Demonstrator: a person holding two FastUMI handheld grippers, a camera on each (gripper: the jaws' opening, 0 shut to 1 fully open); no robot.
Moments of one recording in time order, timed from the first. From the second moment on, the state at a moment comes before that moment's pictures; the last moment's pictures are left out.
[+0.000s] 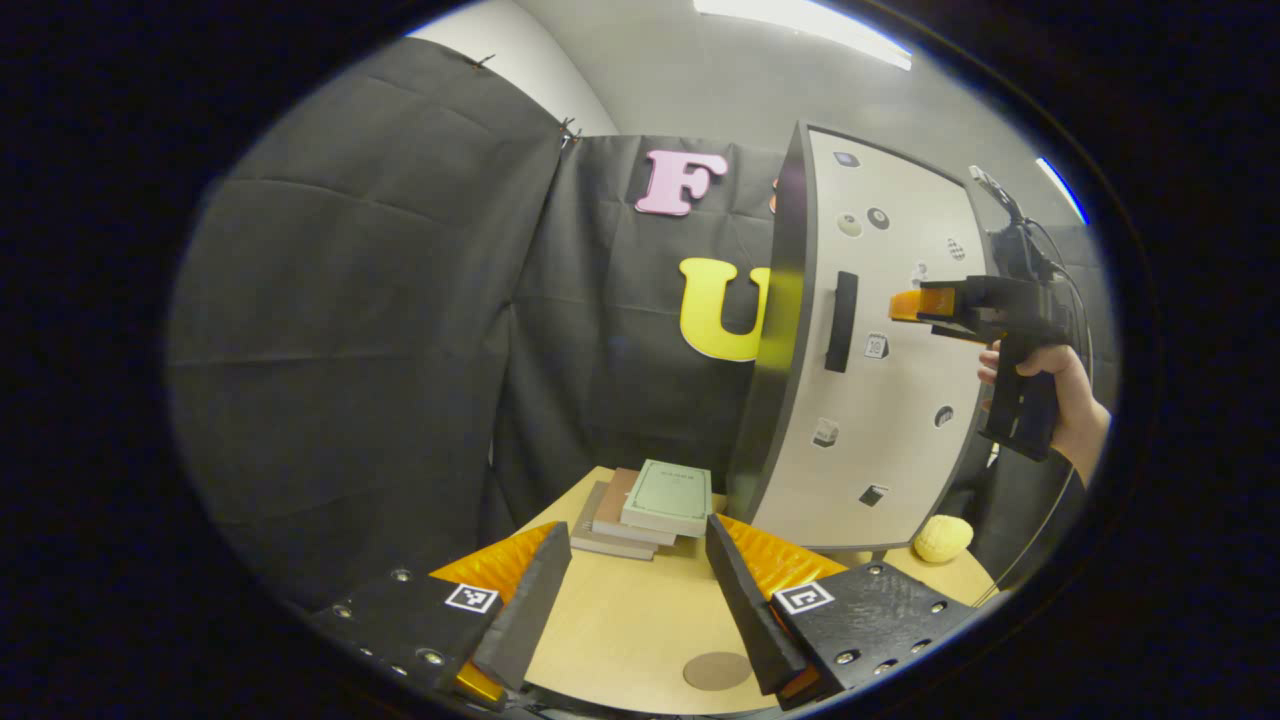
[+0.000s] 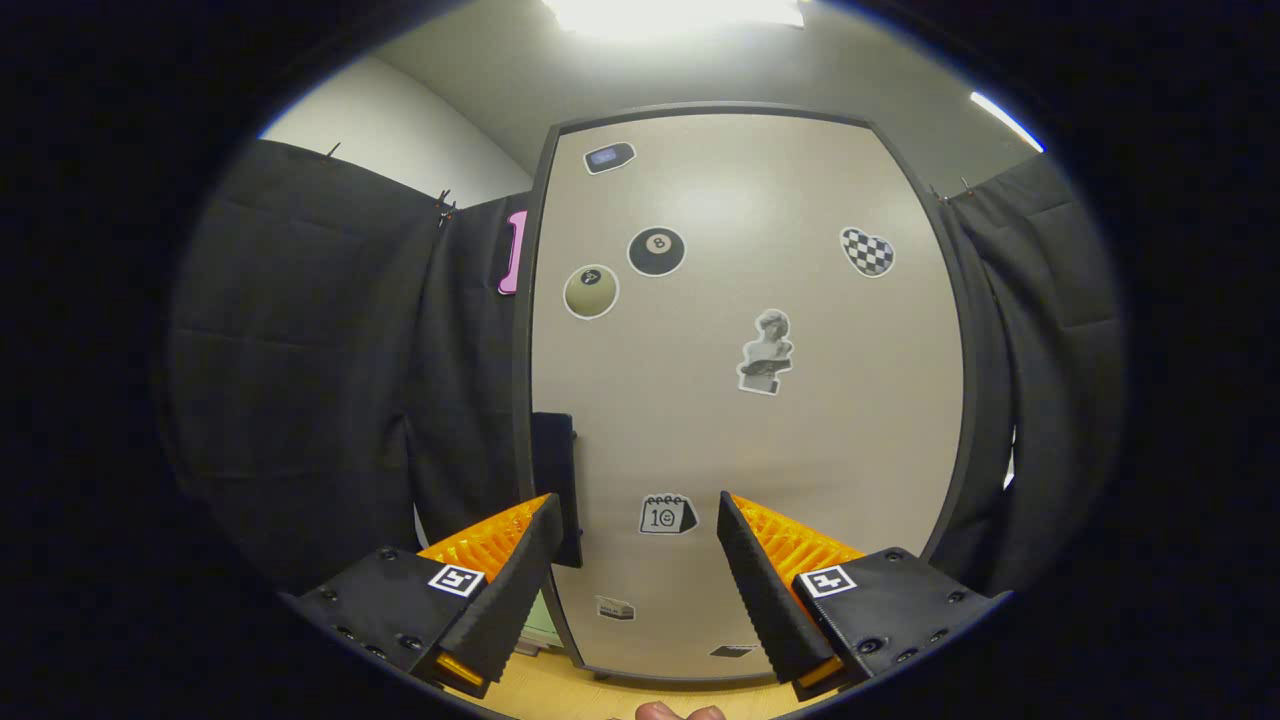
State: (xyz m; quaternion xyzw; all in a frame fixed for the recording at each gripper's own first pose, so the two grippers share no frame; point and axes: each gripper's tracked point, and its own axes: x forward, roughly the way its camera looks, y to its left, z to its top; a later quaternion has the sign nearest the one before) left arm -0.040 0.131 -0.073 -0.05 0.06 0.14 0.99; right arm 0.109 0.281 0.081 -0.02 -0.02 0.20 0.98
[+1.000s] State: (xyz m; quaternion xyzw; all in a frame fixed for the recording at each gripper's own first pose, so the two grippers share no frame) left arm -0.049 0.178 -0.101 -0.04 0.10 0.16 0.98; right arm 0.159 0.358 0.052 -0.03 0.05 0.18 0.98
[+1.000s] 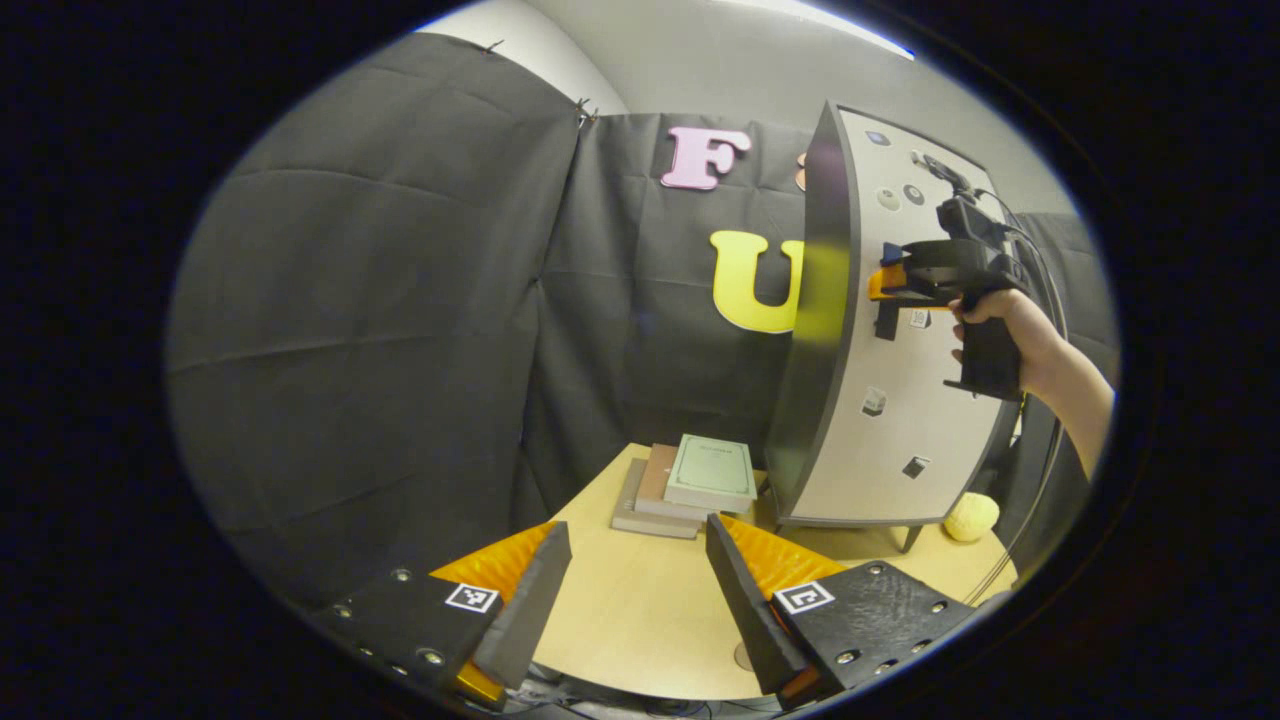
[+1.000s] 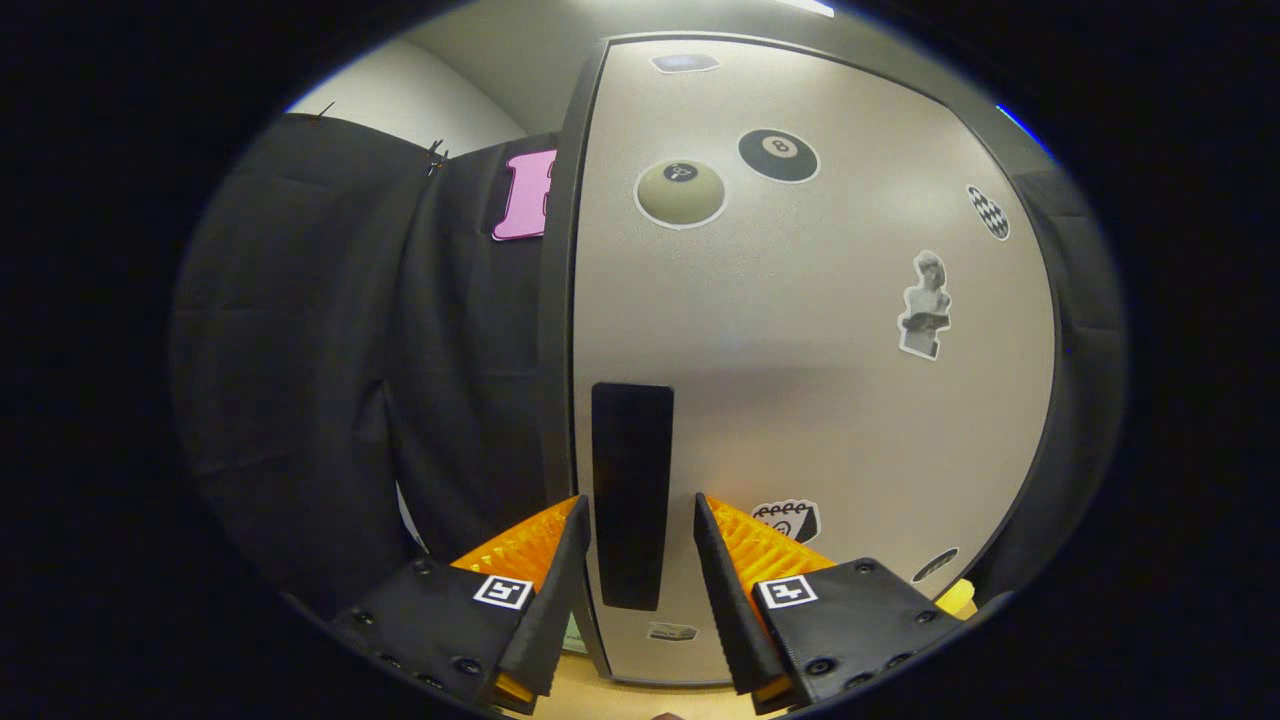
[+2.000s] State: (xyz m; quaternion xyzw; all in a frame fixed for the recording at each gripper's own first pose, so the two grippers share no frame) left arm -0.063 0.170 -0.093 -0.09 0.08 0.15 0.98; right arm 0.129 0.351 0.052 -0.03 0.05 0.25 0.97
